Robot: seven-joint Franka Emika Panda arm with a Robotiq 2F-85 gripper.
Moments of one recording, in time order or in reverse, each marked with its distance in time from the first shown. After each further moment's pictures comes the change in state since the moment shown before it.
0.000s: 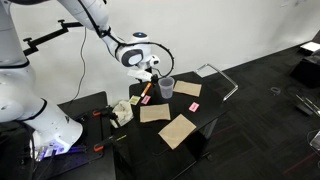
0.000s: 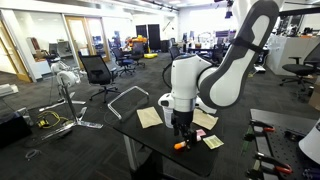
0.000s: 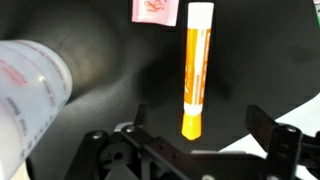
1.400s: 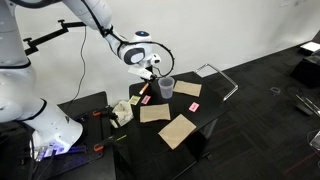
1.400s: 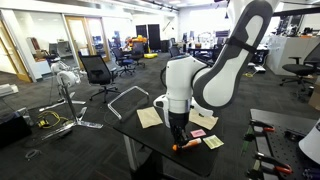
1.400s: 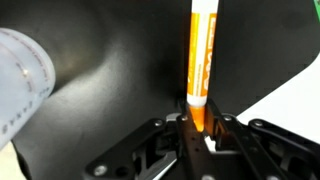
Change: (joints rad) arm -0.027 0.032 0.050 0.056 0.023 -0.031 0.082
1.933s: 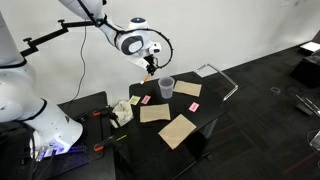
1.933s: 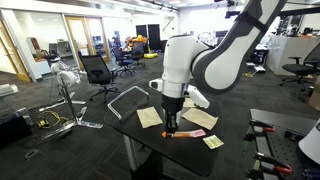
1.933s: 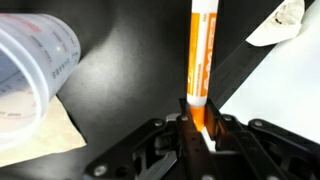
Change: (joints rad) arm 0.016 -0.115 0.005 0.005 0.007 0.006 0.231
